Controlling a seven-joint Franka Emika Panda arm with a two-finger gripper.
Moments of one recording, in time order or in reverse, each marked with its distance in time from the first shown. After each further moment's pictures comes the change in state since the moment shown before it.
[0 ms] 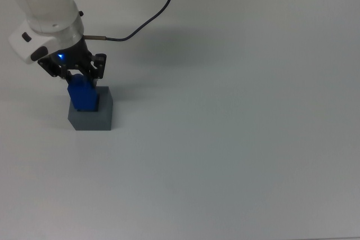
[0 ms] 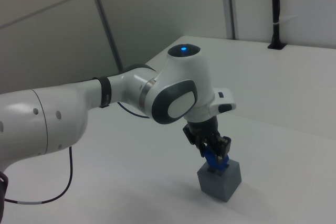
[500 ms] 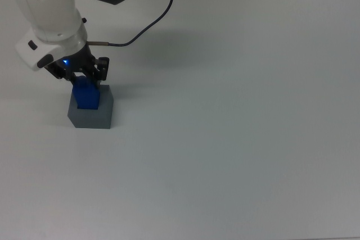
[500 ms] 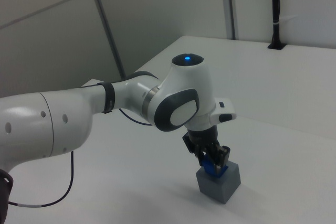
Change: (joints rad) arm 0.000 0.016 0.000 -0.033 0.000 0.000 0.000
